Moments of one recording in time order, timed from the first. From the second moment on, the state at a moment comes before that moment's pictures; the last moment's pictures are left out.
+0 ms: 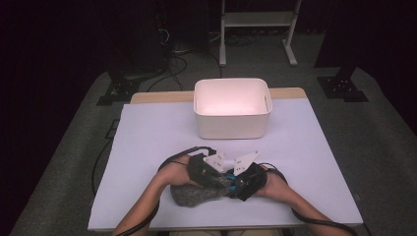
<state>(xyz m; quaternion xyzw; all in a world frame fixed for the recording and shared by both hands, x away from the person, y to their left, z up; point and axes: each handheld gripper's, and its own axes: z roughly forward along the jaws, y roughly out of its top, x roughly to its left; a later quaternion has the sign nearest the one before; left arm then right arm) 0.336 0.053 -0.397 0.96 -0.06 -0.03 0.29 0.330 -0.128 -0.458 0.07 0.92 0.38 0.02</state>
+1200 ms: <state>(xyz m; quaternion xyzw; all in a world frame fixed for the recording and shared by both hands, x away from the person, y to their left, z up) 0.361 0.075 -0.400 0.95 0.00 -0.02 0.32 0.331 -0.129 -0.459 0.07 0.92 0.39 0.01</state>
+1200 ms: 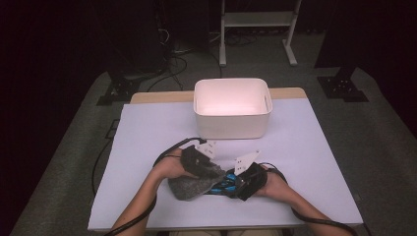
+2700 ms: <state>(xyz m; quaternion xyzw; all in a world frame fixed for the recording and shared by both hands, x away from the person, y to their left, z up) 0.358 0.124 -0.412 0.96 0.03 -0.04 0.29 0.347 -0.140 -0.438 0.13 0.91 0.40 -0.05</state>
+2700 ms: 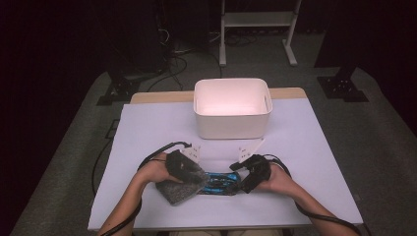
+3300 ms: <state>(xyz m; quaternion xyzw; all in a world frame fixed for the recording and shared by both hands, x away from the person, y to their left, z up) 0.360 0.120 -0.393 0.95 0.02 -0.03 0.30 0.352 -0.136 -0.446 0.16 0.90 0.40 -0.08</state>
